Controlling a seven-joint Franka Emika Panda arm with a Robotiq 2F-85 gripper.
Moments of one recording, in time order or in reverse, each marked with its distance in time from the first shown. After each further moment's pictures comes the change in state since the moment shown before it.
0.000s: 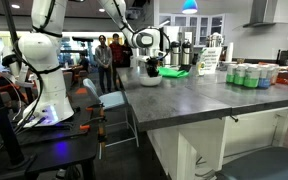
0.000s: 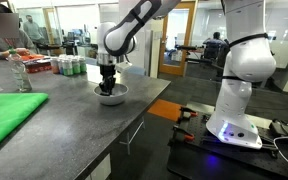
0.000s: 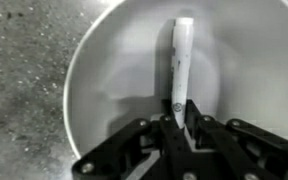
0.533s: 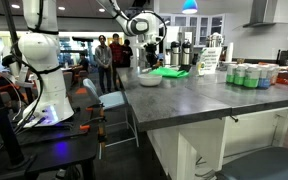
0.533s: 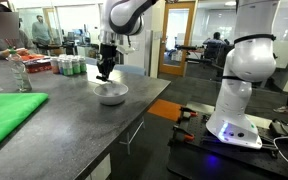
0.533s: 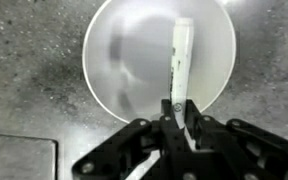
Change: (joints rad) arm -0.004 -0.214 0.010 -0.065 0.069 0.000 -0.023
